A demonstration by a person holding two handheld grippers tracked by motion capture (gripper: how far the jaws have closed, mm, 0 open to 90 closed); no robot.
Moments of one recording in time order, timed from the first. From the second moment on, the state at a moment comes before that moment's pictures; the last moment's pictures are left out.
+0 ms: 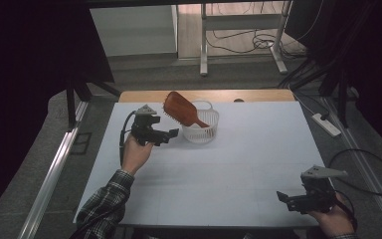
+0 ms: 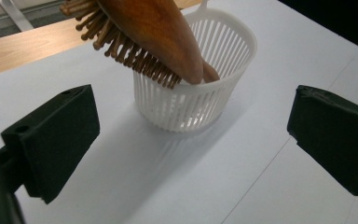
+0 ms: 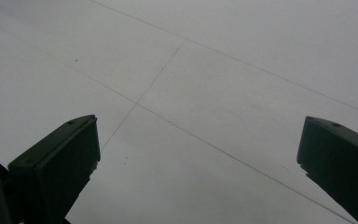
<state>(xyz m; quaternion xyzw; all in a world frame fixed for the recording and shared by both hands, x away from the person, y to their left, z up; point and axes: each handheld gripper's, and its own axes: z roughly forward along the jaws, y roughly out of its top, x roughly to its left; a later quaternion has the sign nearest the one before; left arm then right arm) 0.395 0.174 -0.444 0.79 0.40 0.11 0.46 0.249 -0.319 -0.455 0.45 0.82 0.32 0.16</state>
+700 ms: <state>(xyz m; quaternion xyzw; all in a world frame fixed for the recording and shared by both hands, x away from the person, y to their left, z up) 0.380 0.187 -0.443 0.78 0.40 0.10 0.47 0.249 -0.319 -0.456 0.44 0.82 0.32 0.16</state>
